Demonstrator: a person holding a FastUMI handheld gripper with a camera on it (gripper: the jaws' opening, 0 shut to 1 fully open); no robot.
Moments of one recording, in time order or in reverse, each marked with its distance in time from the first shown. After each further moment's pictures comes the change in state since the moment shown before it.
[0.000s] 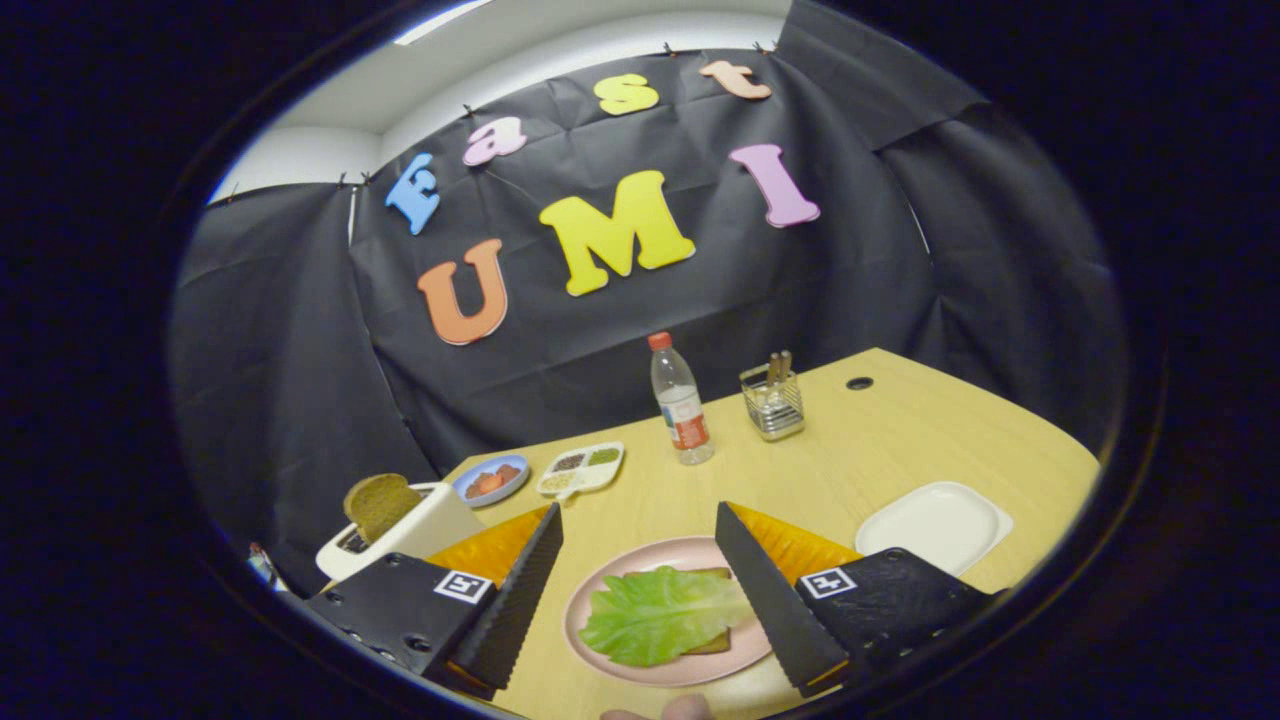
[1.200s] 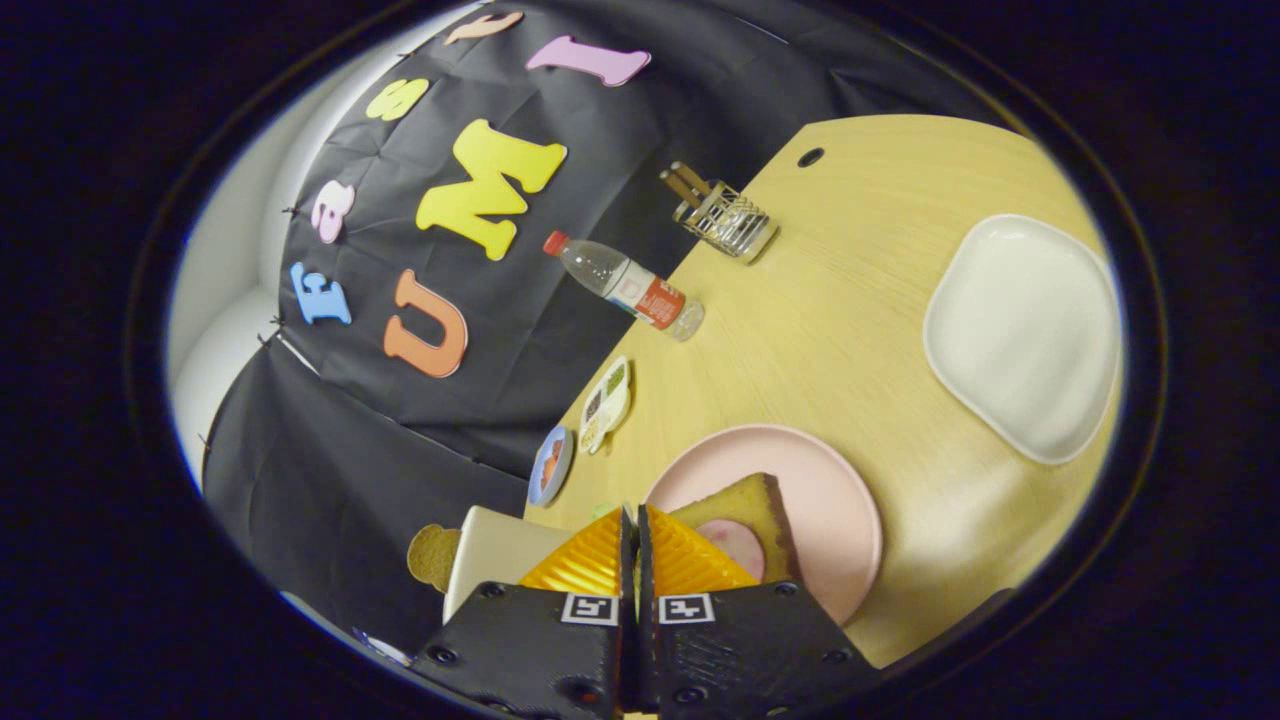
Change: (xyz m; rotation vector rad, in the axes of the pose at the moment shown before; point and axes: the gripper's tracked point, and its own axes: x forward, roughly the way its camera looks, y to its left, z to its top) arm 0.053 -0.060 -0.090 0.634 0.372 0.137
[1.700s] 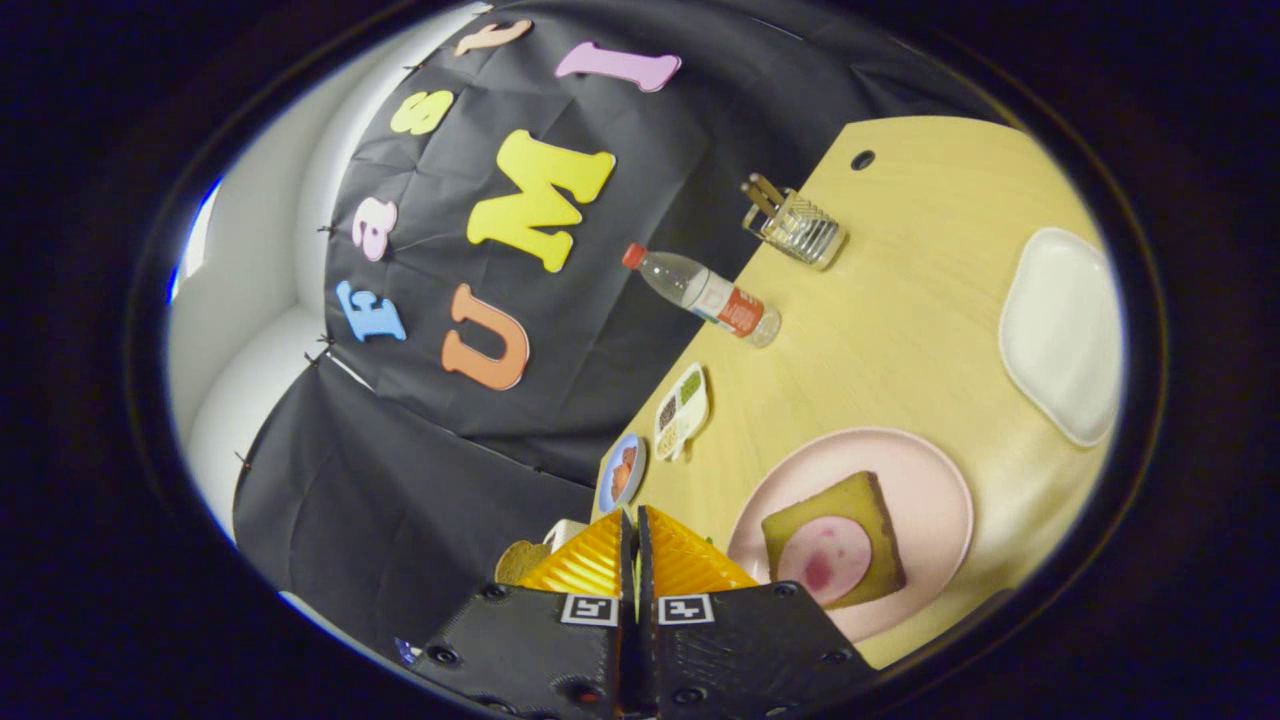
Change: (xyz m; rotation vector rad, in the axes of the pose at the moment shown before) arm -0.007 0.074 0.001 0.061 0.019 0.170
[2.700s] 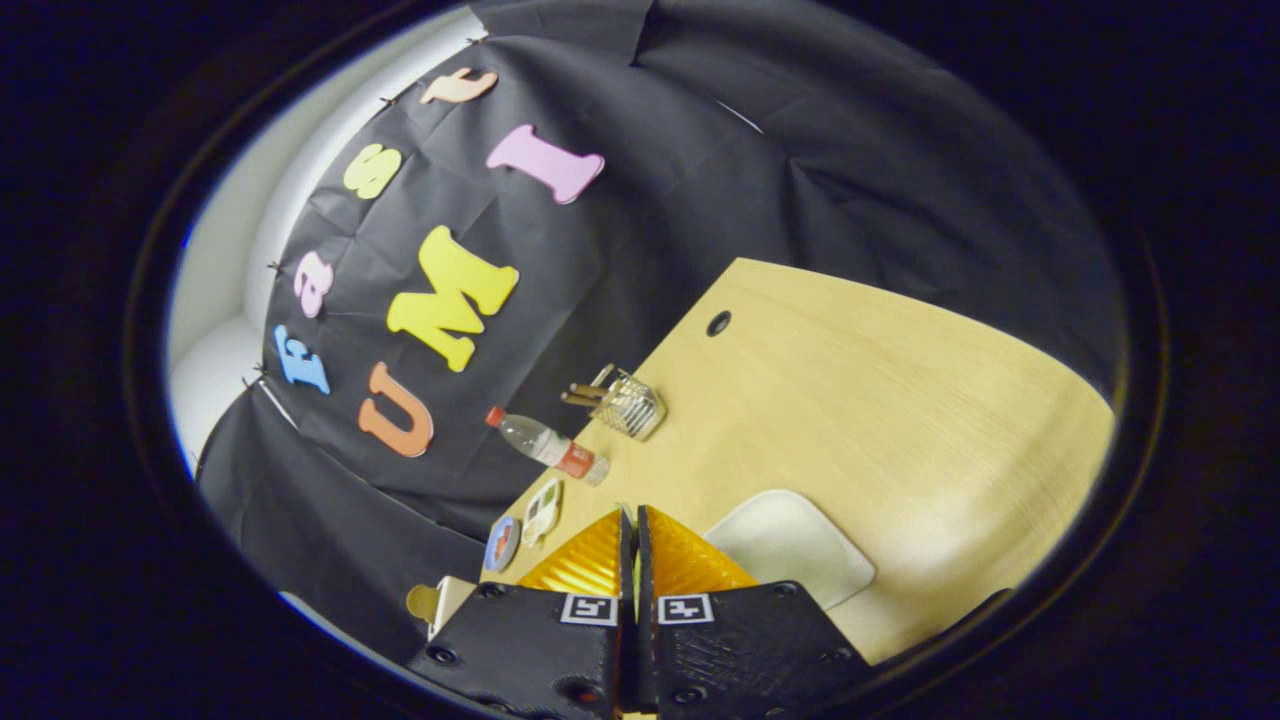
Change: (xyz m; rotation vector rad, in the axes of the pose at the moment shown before) arm -0.160 -0.104 0.176 -0.090 -0.214 -0.210
